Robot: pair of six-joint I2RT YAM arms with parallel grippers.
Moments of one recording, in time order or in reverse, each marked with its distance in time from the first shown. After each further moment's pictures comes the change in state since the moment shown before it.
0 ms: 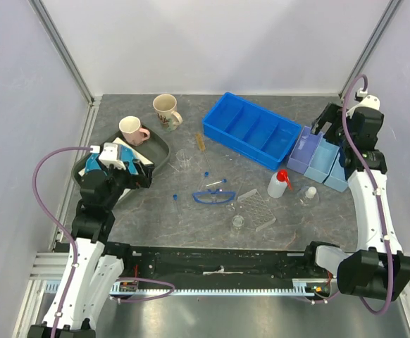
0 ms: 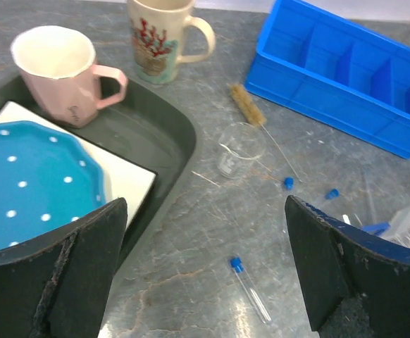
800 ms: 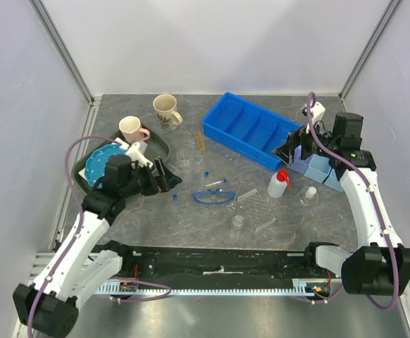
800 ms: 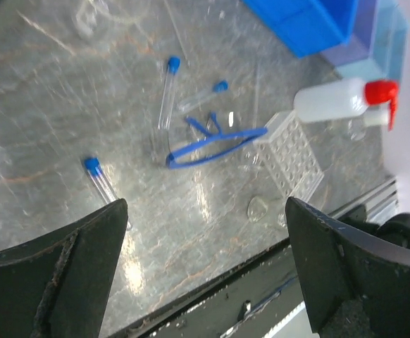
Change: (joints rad) left arm -0.143 0.230 0.131 -0.232 0.226 -0.398; right arm 0.103 0.028 -0.021 -0.104 -0.726 -0.492
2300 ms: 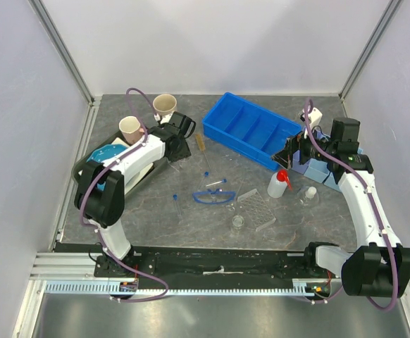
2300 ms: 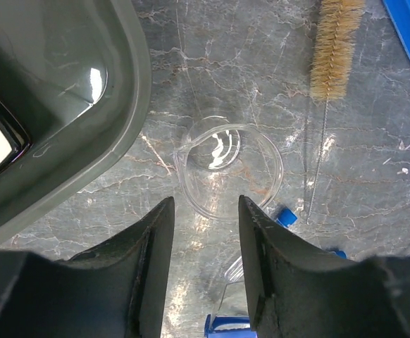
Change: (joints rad) left arm -0.231 1.008 0.650 -0.184 -0.656 -0.195; right arm 0.000 -0.011 -0.069 0.014 -0.043 -0.026
